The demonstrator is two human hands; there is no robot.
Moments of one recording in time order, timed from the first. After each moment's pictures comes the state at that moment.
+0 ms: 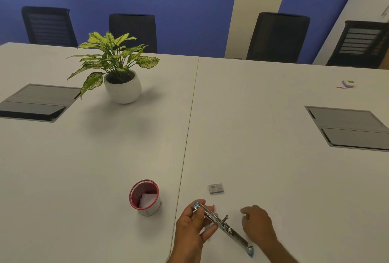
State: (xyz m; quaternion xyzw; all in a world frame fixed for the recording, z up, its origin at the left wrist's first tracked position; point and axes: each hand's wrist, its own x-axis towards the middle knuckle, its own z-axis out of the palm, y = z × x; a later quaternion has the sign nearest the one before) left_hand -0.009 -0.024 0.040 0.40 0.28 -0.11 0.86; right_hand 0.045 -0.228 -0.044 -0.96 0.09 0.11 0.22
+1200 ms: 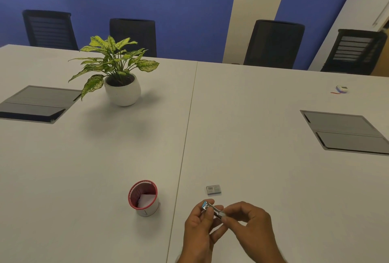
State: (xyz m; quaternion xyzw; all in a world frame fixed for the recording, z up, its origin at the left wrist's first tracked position) left_hand -0.015 -0.045 0.062 0.39 0.26 -0.13 0.87; right_hand -0.010 -0.174 0.099 -0.86 0.07 0.05 0.51
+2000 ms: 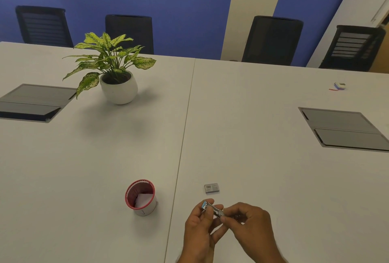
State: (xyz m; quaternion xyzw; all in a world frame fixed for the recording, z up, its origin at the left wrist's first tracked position) left_hand -0.014 -0.052 0.062 0.36 0.28 -0.14 0.88; right_hand -0.005 -0.180 0.087 -0.89 0.05 0.04 0.45
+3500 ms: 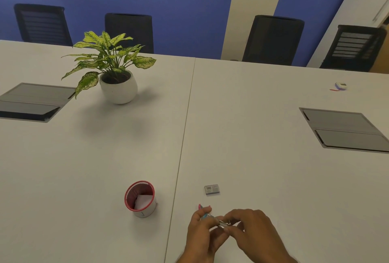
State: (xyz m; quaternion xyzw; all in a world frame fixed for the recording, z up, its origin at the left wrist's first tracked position) left_hand -0.003 -0.055 0.045 0.35 0.37 -0.20 0.84; right_hand -0.002 -0.181 0.120 -0.95 -0.01 0.18 0.26
